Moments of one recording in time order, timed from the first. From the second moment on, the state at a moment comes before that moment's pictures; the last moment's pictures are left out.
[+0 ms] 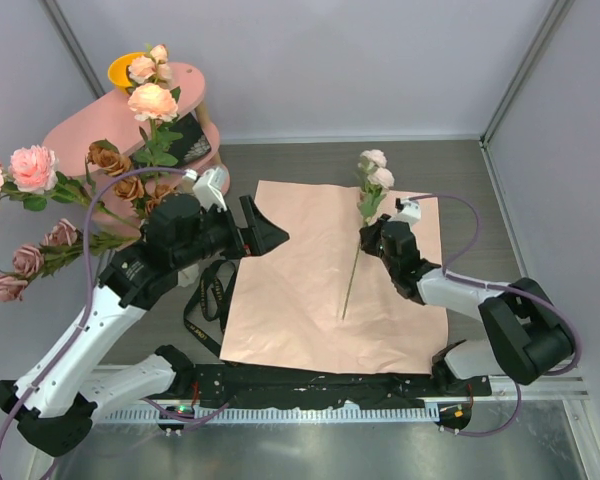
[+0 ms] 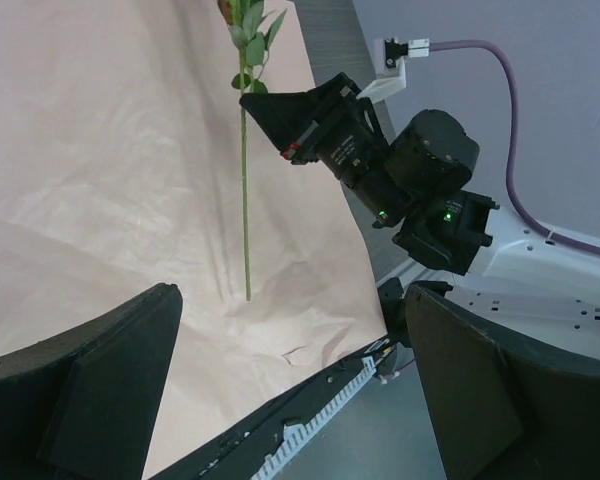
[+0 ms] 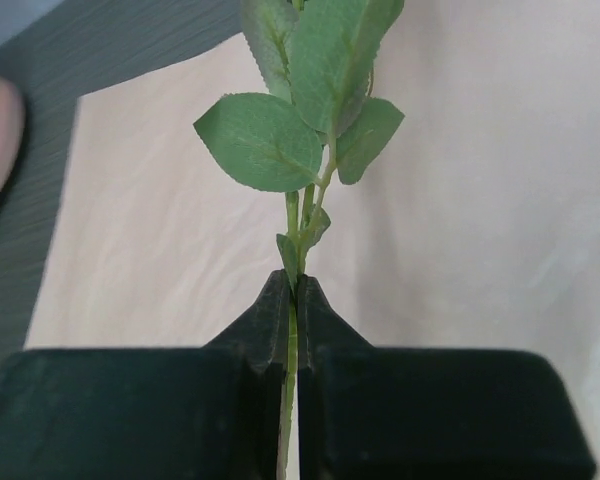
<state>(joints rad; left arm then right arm) -0.66 0.94 1.20 -0.63 0.15 -0.72 0.50 1.39 0.54 0.42 0.36 0.69</state>
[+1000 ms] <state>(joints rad) -0.60 1.29 1.16 -0.28 0.29 -0.79 0.69 1.19 0.41 0.98 -0.36 0.47</state>
